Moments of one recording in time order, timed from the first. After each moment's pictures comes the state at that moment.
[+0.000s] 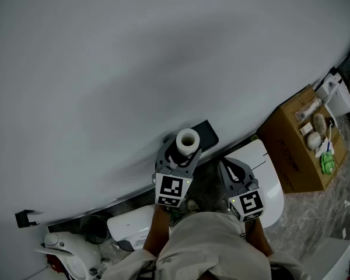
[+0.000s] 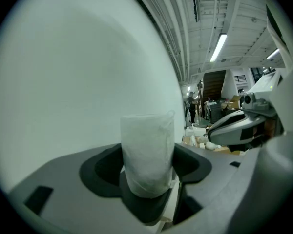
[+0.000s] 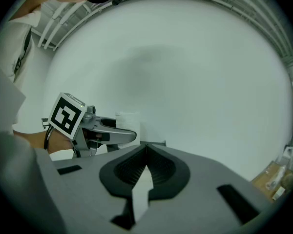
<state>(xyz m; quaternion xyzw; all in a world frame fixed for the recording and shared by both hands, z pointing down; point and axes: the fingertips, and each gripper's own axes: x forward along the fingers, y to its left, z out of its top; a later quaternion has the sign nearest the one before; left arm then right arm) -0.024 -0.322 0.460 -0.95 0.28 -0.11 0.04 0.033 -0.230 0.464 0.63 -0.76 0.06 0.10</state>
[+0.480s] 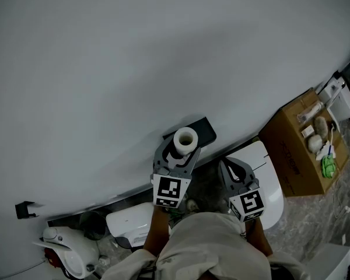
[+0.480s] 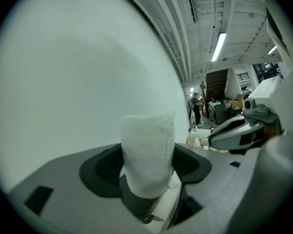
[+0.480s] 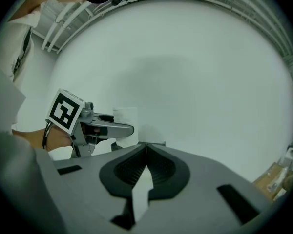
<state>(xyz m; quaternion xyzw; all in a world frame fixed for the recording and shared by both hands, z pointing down) -0.032 -0.301 0.434 -0.94 0.31 -0.09 0.05 0.037 -0.210 0.459 0.62 -0.78 0.05 0.09</state>
